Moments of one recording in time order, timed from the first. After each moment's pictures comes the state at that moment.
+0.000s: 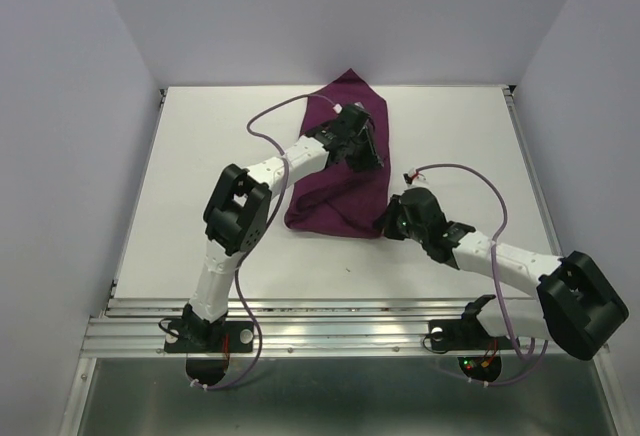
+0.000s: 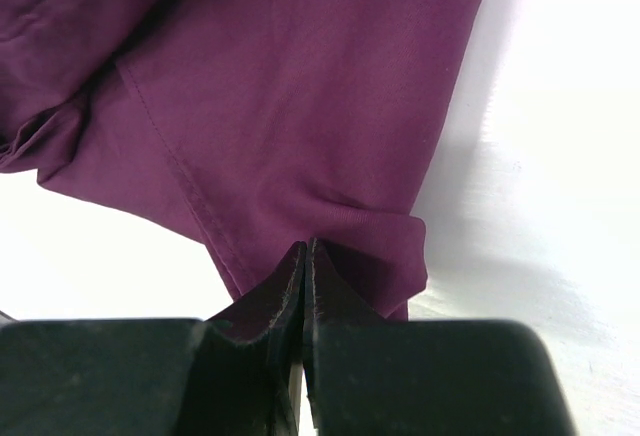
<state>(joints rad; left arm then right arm) -0.71 2.13 1.79 -0.42 0.12 -0.91 0.64 1.24 0.52 0.08 0.09 0.74</state>
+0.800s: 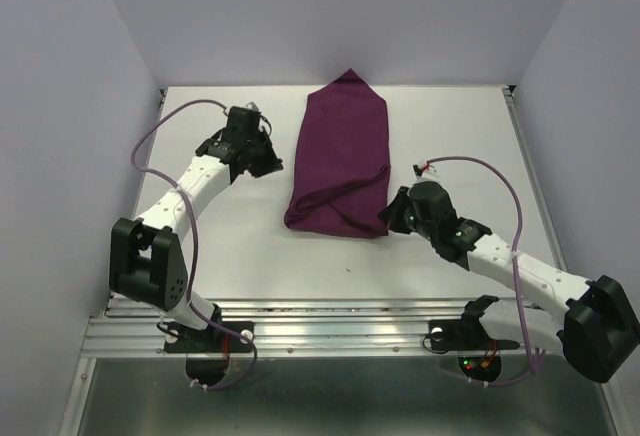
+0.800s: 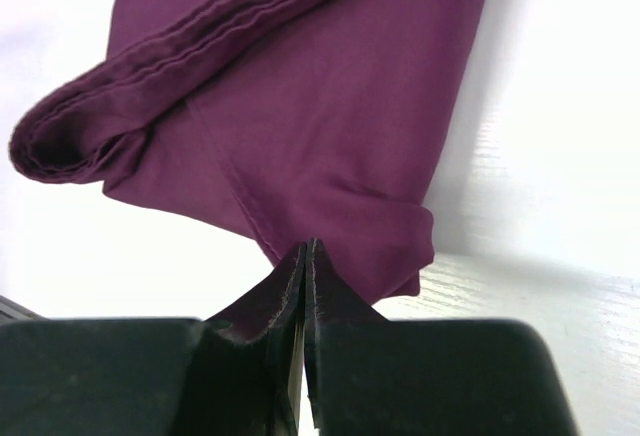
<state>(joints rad) -0.39 1.52 1.30 -0.52 0.08 -0.69 0.64 1.08 0.58 -0.09 0.14 0.74</state>
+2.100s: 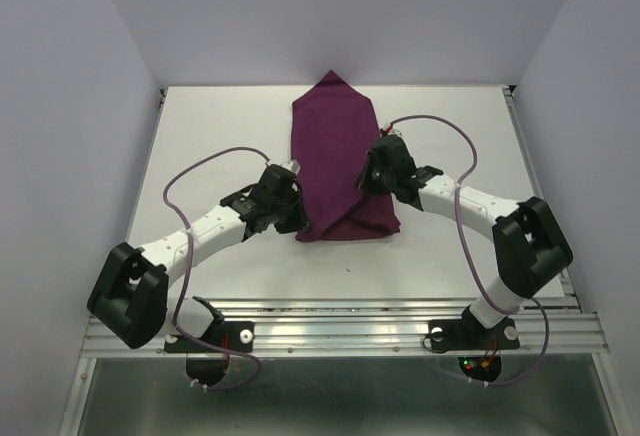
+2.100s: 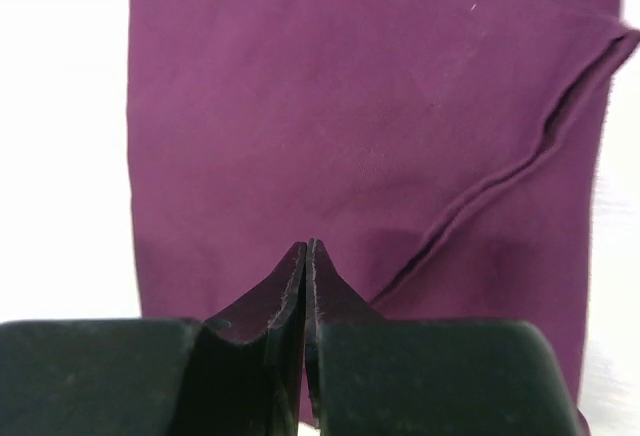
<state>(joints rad) -0.63 1.36 0.82 -0.38 0.11 -0.72 0.58 1.58 1.05 -0.15 0.11 0.72</state>
